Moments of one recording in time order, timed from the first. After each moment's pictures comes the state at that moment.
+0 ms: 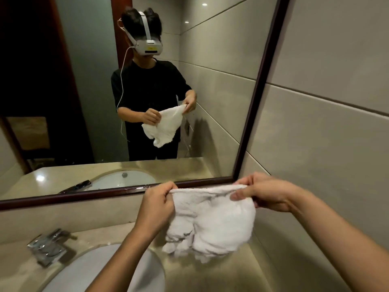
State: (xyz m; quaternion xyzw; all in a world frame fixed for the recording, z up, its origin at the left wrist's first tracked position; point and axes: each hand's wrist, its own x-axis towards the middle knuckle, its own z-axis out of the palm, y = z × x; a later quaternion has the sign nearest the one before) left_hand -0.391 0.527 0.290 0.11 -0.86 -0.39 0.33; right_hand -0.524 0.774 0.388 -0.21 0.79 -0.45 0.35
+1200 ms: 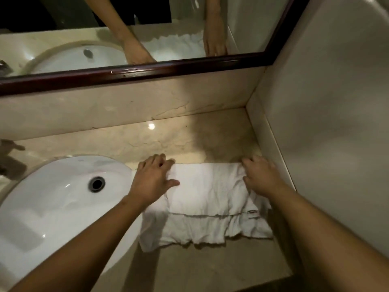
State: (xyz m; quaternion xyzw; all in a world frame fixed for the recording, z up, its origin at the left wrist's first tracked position) left_hand -0.484 0.520 -0.066 0.13 -0.98 -0.11 -0.09; right_hand -0.665 0.810 -0.036 -0.29 0.93 0.07 0.22
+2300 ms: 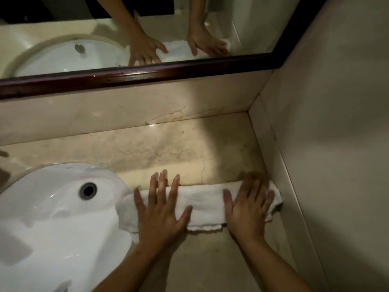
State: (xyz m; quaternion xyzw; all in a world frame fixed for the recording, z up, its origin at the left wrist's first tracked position) left_hand -0.453 0.608 -0.081 0.23 -0.97 -0.07 -0.07; right_hand -0.580 0.794 -0.086 -0.12 0.99 -0.03 0.06
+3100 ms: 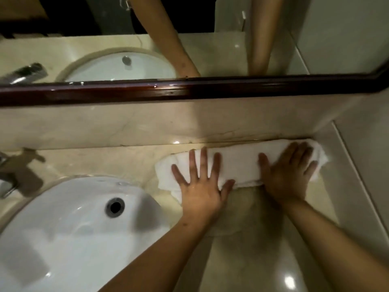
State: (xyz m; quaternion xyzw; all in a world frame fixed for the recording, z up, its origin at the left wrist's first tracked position) left_hand -0.567 0.530 -0.104 0.27 -0.96 -0.11 -0.01; right_hand -0.730 0.677 -0.116 -0.12 0.99 -0.09 -0.04
